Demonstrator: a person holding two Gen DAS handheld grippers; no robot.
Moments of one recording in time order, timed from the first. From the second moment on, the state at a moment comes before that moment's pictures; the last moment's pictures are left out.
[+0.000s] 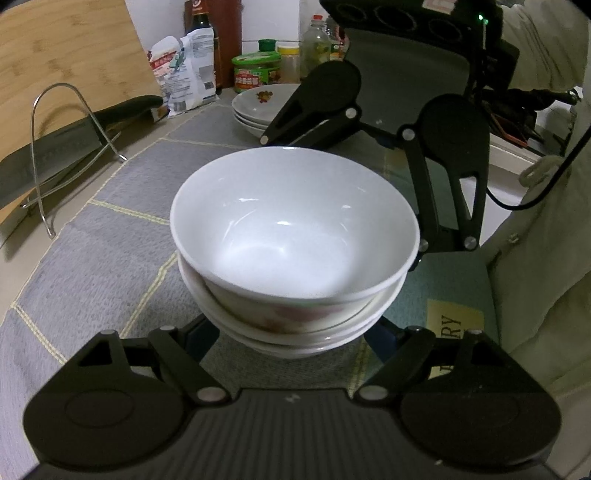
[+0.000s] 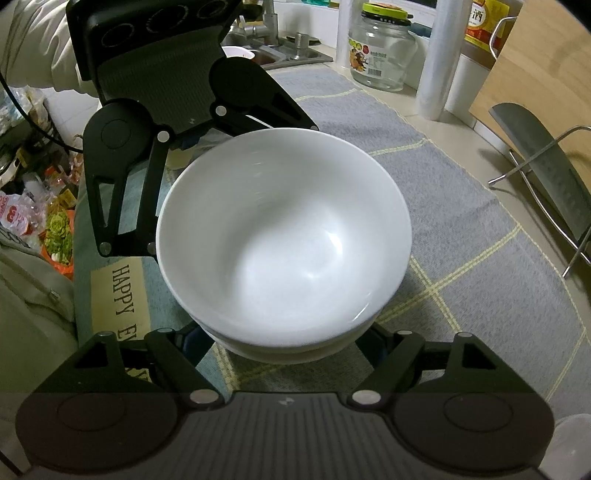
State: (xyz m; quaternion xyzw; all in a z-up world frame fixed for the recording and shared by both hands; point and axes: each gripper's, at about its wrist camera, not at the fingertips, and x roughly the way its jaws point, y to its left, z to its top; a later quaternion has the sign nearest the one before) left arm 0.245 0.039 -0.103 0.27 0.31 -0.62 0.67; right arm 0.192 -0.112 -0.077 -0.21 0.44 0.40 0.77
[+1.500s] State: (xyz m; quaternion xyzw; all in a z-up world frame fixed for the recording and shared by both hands) left arm 0.198 -0.071 -0.058 0.28 0.28 -0.58 0.72; right arm 0.169 -0.224 -0.026 -0.24 0.41 0.43 0.77
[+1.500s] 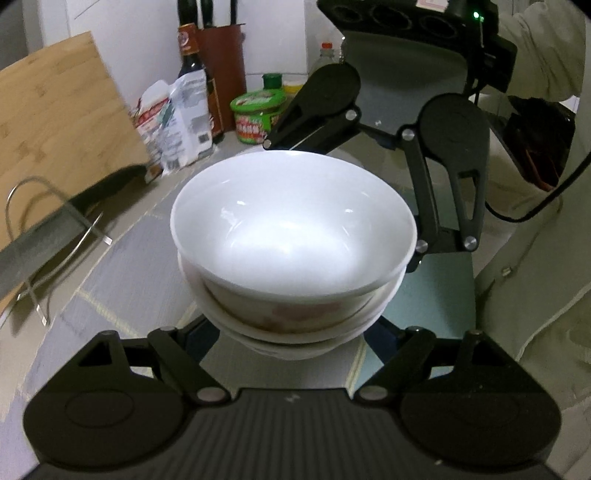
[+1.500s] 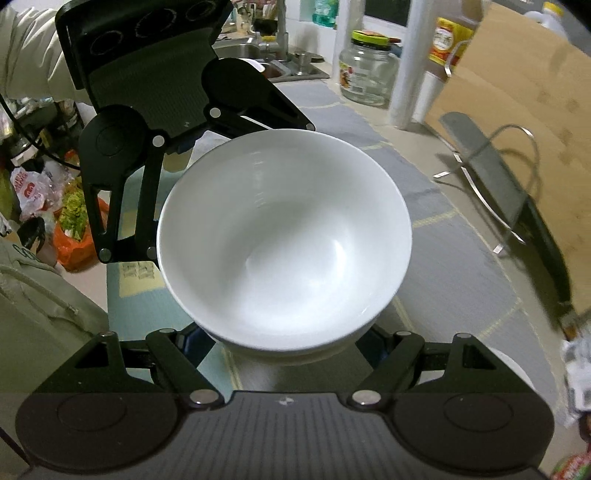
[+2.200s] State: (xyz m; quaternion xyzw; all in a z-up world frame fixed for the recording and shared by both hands) left arm 0.221 -0.177 -0.056 0.29 0.24 -0.61 0.70; right arm 0.179 -0.332 -0.021 -0.25 0.41 0.37 0.79
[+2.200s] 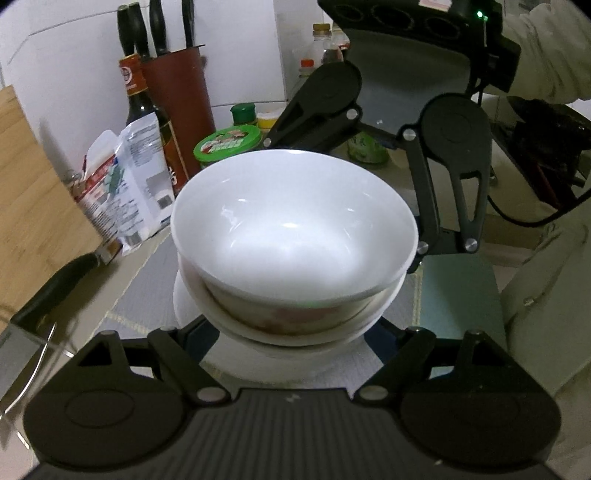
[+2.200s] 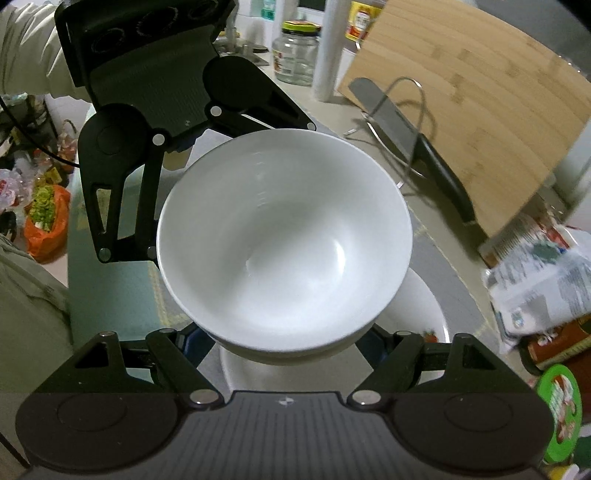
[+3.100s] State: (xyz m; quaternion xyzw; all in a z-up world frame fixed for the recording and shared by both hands) left arm 0.246 -0.217 -0.081 0.30 0.26 -0.62 0.68; right arm 0.199 -0.370 -0.044 -0.25 0.44 0.35 0.79
